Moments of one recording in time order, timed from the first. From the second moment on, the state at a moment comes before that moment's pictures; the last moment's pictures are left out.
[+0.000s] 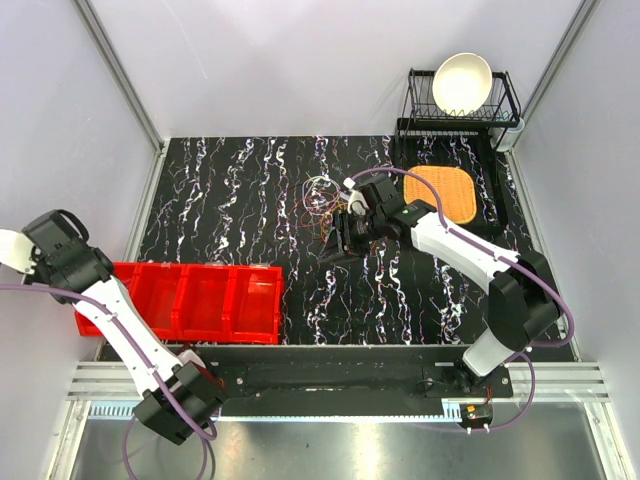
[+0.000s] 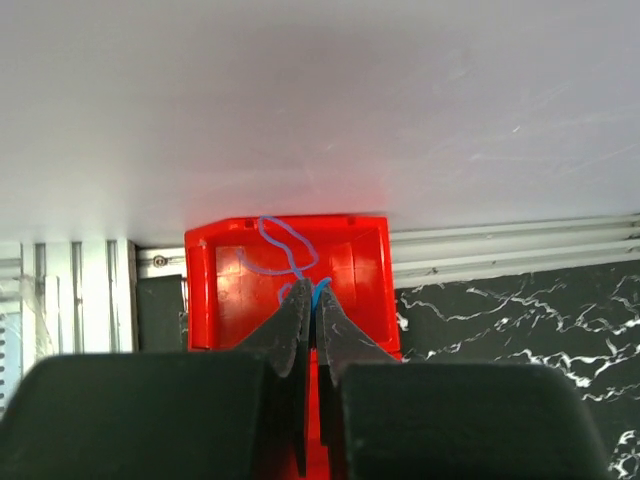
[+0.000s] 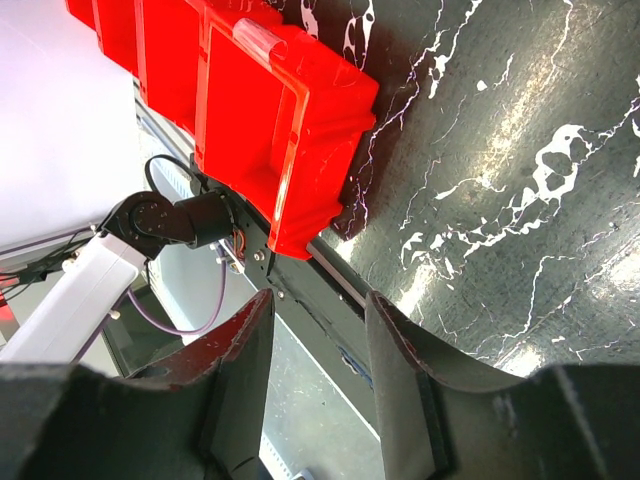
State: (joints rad) left arm 0.78 0.95 1.12 -0.75 -0.44 -0.58; right arm 0.62 1.61 1.22 -0.46 -0.61 0.64
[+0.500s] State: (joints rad) left arm 0.78 1.12 0.95 -0.63 -0.39 -0.61; right arm 0.65 1.62 1.22 -0.46 -0.61 0.64
